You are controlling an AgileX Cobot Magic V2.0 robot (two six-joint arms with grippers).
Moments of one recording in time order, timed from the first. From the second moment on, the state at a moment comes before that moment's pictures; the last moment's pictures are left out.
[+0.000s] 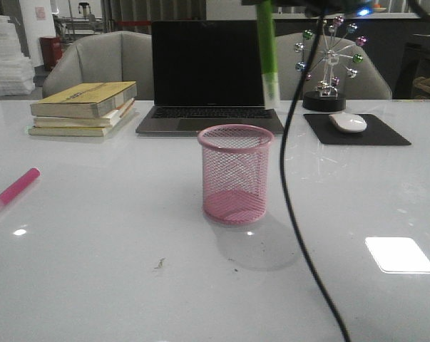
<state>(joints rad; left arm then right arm) -0.49 0.80 -0.69 -0.13 0.62 0.13 0.55 1.47 -0.81 0.13 -0.54 -0.05</state>
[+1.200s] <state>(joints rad) -0.49 0.80 -0.69 -0.13 0.62 0.13 0.56 1.08 -0.81 0.09 0.51 -0.05</state>
